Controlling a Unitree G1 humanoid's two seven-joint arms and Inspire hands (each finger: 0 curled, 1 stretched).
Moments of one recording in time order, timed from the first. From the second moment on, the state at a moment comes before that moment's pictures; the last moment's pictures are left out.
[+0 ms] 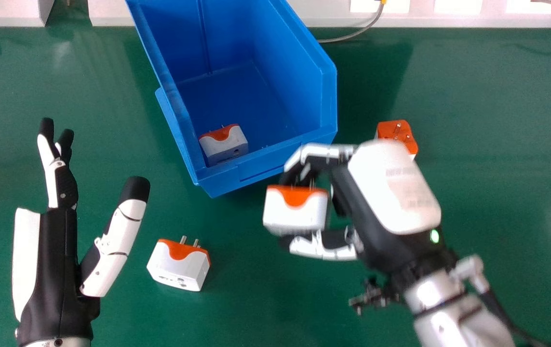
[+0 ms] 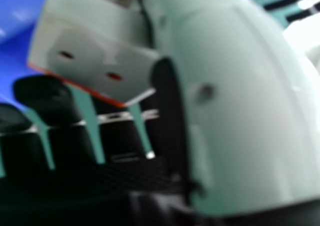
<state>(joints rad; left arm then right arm) 0.47 0.07 0.13 -0.32 0.27 -0.35 0.13 0.00 -0.27 0.38 -0.21 -0.83 -0.13 -0.20</state>
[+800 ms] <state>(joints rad) 0.47 0.09 0.14 -0.31 0.25 -0.35 0.10 -0.89 -0.04 0.40 0.61 -0.82 -0.11 -0.29</state>
